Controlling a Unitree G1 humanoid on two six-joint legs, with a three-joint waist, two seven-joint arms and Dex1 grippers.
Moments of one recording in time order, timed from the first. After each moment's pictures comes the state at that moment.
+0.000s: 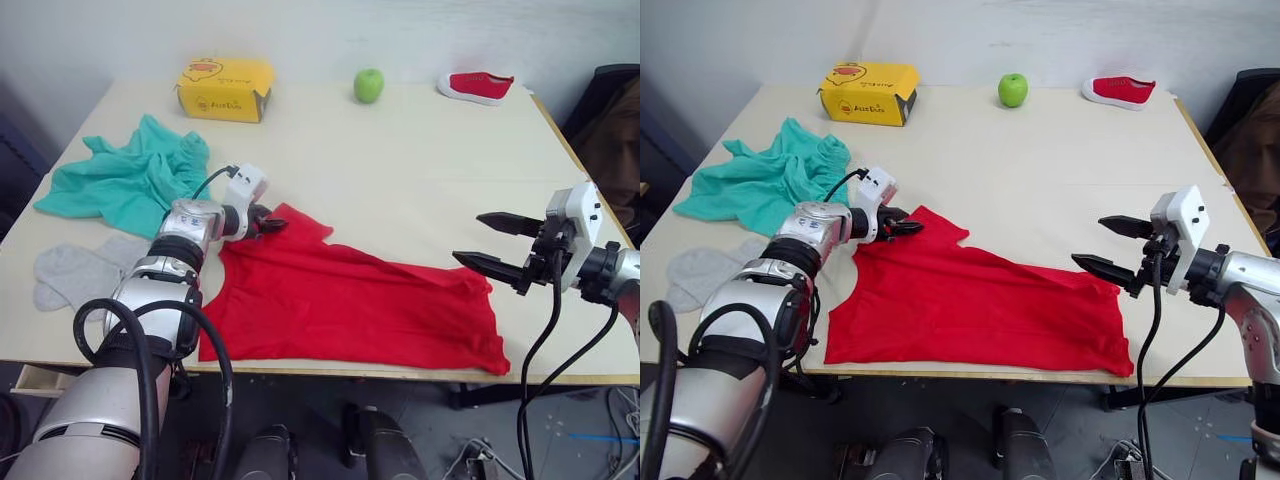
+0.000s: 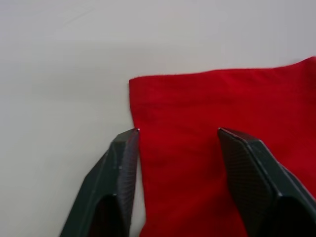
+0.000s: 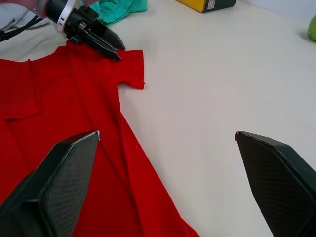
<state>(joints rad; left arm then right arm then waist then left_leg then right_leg) -1.24 0.37 -0.02 1.35 0.08 0.16 -0.73 -0.28 -0.87 -0.32 -0.19 0.60 0.56 0.98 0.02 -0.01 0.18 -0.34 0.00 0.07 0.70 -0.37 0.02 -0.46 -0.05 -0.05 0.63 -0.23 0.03</state>
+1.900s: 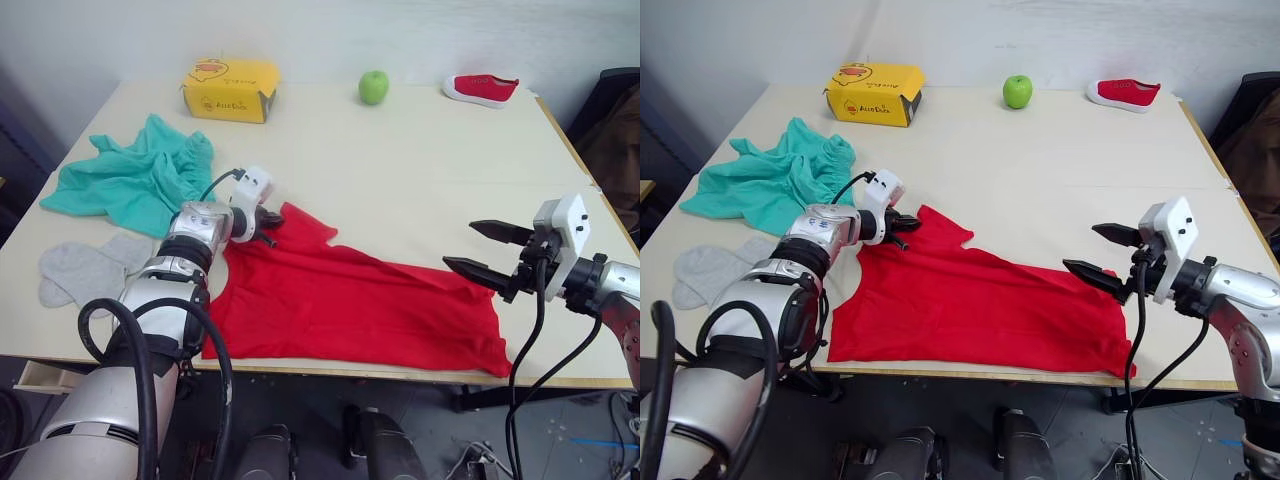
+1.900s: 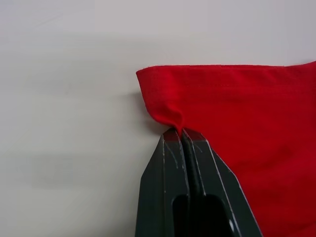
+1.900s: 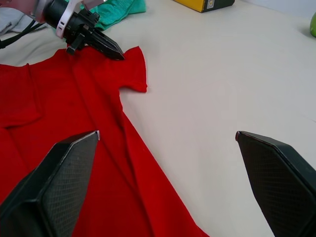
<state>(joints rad) -1.24 0.34 0.04 1.34 0.11 0.19 -0.77 -0.23 -0.83 -0.29 -0.24 0.61 0.56 0.92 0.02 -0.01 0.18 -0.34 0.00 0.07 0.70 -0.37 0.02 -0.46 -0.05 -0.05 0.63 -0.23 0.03</state>
